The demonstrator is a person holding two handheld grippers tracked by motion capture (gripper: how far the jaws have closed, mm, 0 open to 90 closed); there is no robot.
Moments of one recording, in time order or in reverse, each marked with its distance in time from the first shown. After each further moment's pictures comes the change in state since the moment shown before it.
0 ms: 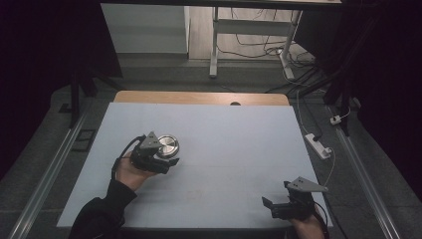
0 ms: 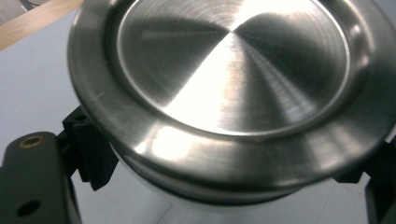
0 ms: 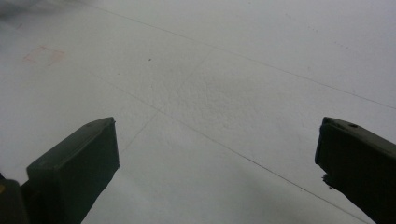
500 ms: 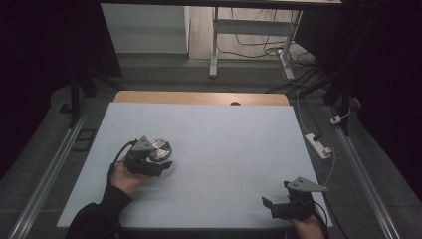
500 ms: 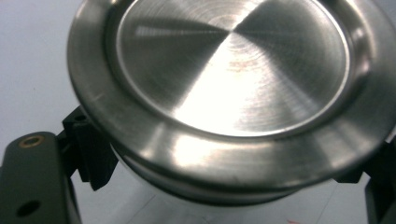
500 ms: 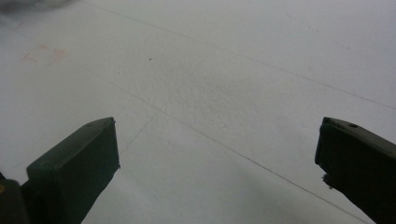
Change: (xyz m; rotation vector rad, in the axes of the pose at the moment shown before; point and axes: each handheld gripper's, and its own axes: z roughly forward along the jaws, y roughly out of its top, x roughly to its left) left arm 0.012 -0.029 0.000 0.012 -0.009 -0.084; right arm 0.000 0.000 0.000 0.000 0.001 -0.002
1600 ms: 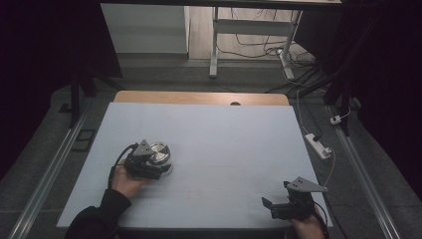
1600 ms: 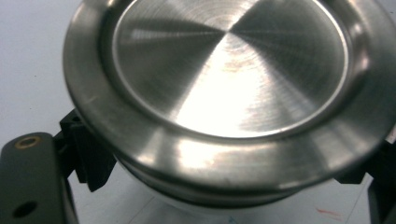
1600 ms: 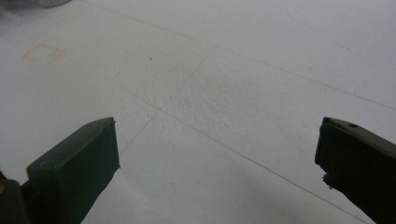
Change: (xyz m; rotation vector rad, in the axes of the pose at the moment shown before) left arm 0.005 -0.018 0.011 0.017 0.023 0.029; right arm 0.001 0.000 0.000 0.000 0.000 -0.007
